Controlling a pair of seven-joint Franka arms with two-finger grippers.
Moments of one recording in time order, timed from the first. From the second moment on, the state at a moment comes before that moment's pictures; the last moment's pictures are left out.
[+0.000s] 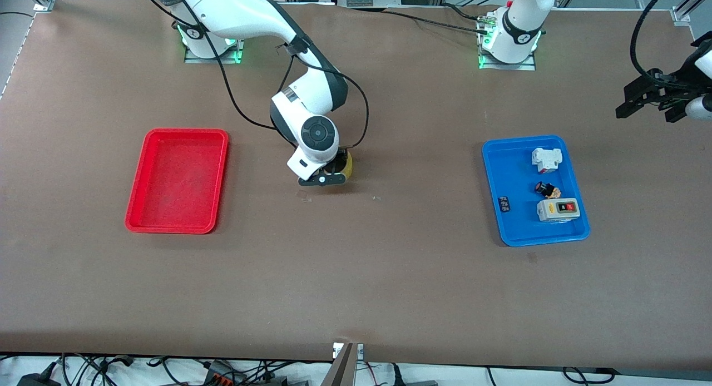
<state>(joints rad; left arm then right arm) 0.01 -0.03 0.01 -1.56 0.02 1.48 0.10 0.70 0.69 0.02 -1.61 0.07 2.05 0.59</state>
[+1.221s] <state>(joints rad) 0.01 -0.01 0.03 -1.57 -0.02 1.48 0.07 0.24 0.45 -0.03 -1.61 0.06 1.87 0.28</state>
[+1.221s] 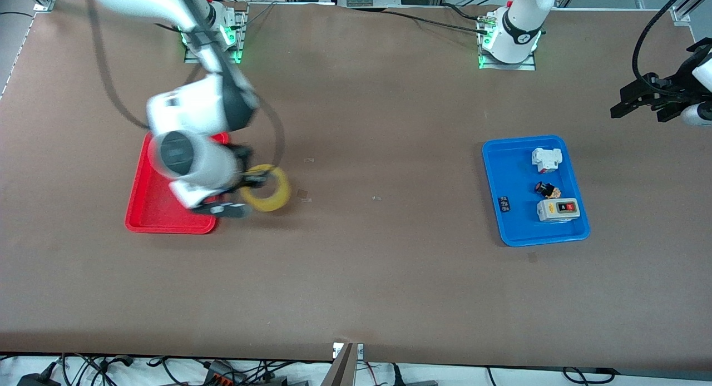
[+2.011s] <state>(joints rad) 0.01 -0.01 0.03 -1.57 -0.02 1.51 0.04 -0.03 0.38 -0.02 -2.02 0.00 2.15 0.03</state>
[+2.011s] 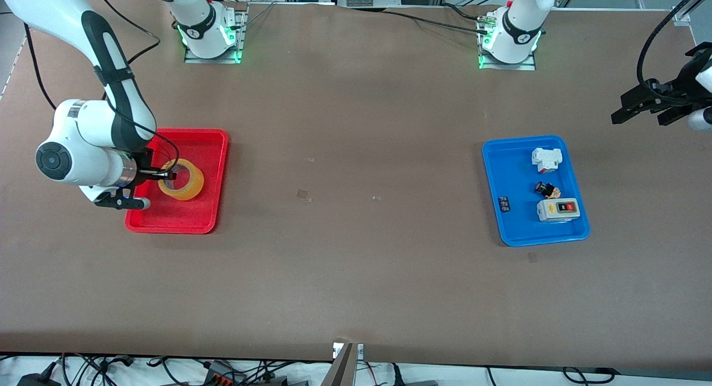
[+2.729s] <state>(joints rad) 0.01 -0.01 0.03 -1.57 -0.02 1.51 0.04 -0.05 0.39 -0.03 -2.07 -0.01 2.24 0.02</state>
